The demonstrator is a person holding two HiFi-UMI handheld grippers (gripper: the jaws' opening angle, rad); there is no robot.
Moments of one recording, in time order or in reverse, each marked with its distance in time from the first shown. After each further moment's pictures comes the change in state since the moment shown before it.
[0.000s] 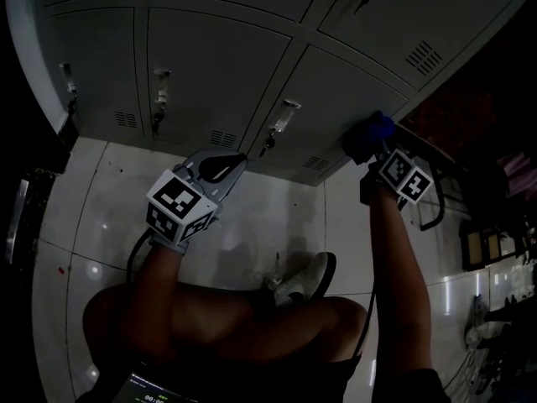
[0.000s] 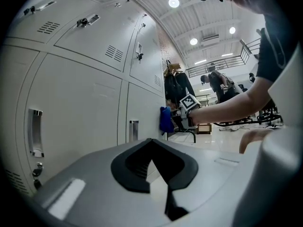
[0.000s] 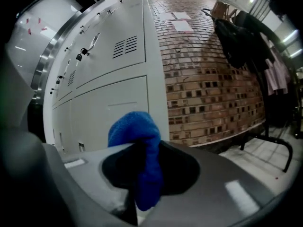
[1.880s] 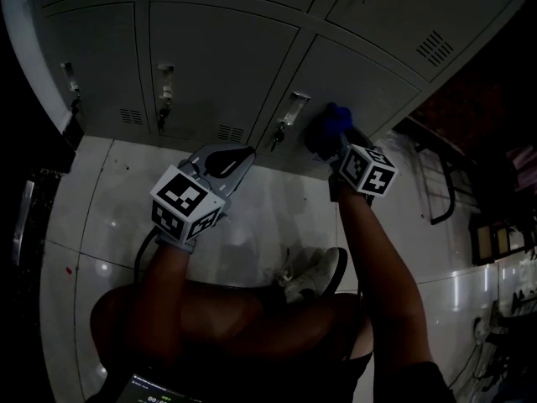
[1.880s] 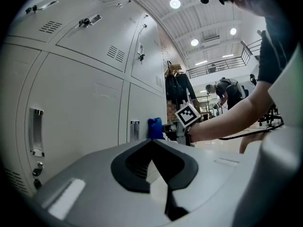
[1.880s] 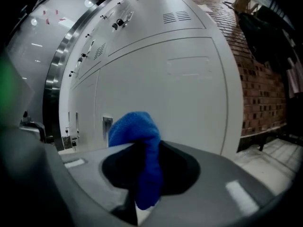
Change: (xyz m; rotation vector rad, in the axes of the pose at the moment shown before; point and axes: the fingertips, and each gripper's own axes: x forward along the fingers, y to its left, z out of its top) left arm -0.001 0.003 0.002 -0.010 -0.009 0.006; right arm 0.034 0.106 -0.071 -0.117 0.064 0.161
